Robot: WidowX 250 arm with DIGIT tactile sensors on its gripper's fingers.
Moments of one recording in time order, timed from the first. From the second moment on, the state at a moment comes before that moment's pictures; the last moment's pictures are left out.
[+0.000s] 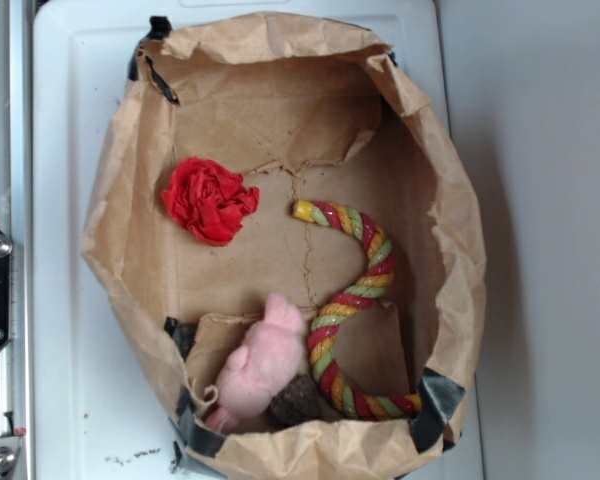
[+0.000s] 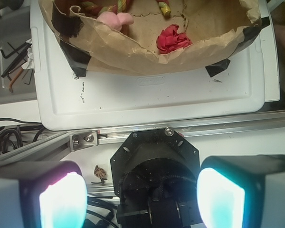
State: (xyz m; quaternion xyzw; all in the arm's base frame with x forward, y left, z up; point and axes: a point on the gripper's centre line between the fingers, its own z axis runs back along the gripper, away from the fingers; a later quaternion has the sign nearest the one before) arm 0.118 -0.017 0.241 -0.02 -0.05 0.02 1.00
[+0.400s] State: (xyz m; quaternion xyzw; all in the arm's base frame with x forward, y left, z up) arm 0.118 -0.017 0.237 -0.02 -0.05 0.02 1.00
